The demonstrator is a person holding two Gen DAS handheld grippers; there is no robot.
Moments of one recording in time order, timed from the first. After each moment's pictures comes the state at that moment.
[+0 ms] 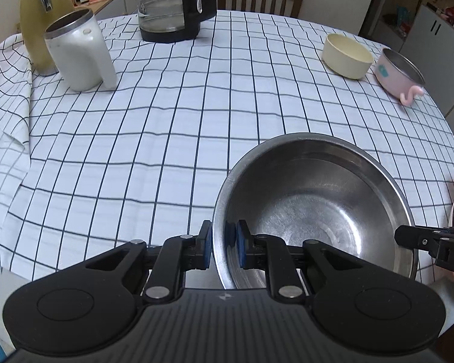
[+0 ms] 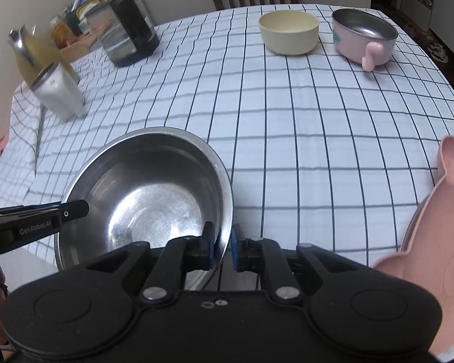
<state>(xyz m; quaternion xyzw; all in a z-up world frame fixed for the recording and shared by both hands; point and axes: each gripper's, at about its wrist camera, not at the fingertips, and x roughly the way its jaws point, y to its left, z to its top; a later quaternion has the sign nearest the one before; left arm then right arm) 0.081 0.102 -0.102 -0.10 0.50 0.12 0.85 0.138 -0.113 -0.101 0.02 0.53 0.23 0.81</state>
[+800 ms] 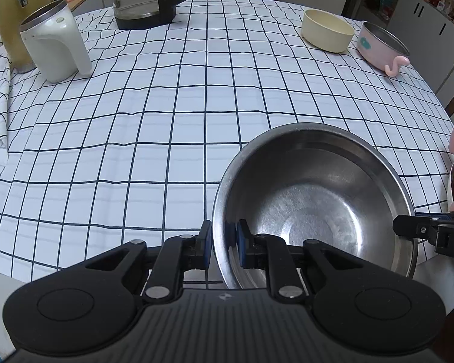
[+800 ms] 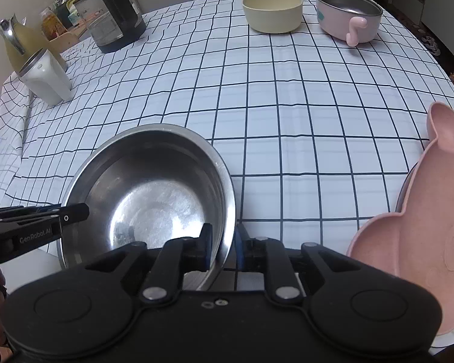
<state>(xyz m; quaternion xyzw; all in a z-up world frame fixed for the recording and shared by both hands) 0.077 0.087 -0.126 -0.08 0.51 0.09 0.85 0.125 -0.129 -0.122 0.01 0.54 0.22 0.81</state>
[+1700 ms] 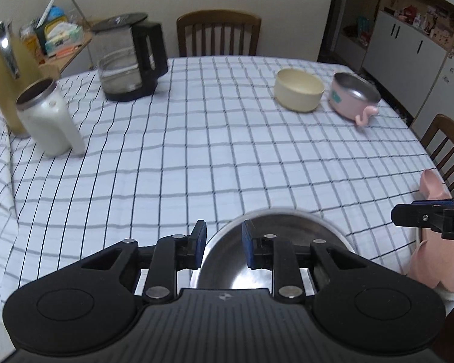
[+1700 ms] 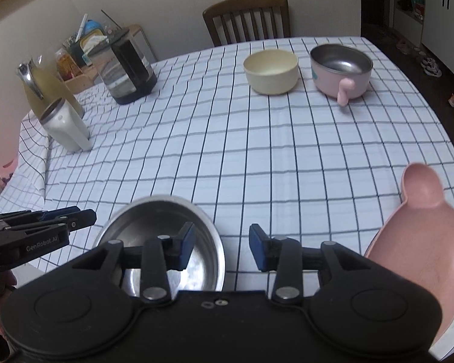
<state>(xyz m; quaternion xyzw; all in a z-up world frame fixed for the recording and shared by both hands) 0.102 0.067 -0.052 -0.05 0.43 0.06 0.90 0.149 -0.158 -0.058 0.04 0.48 0.24 0.84</state>
